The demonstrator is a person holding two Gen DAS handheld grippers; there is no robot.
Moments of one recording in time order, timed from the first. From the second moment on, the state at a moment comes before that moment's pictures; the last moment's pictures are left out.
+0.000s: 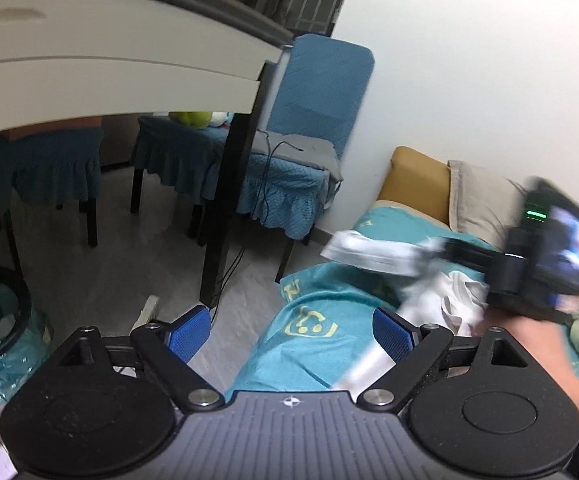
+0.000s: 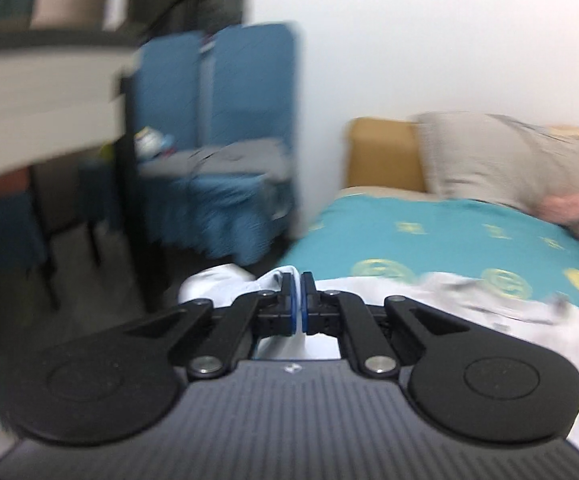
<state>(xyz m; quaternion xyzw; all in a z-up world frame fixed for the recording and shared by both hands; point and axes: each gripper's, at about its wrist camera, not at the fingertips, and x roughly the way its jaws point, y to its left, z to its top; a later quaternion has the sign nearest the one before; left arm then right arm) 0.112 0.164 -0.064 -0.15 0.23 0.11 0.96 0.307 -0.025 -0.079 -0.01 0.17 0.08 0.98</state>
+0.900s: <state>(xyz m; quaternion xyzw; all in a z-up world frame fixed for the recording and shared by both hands) 0.133 0.121 -0.080 -0.09 0.28 0.07 0.95 0.265 -0.061 -0.132 -0.22 0.26 0.23 0.91</state>
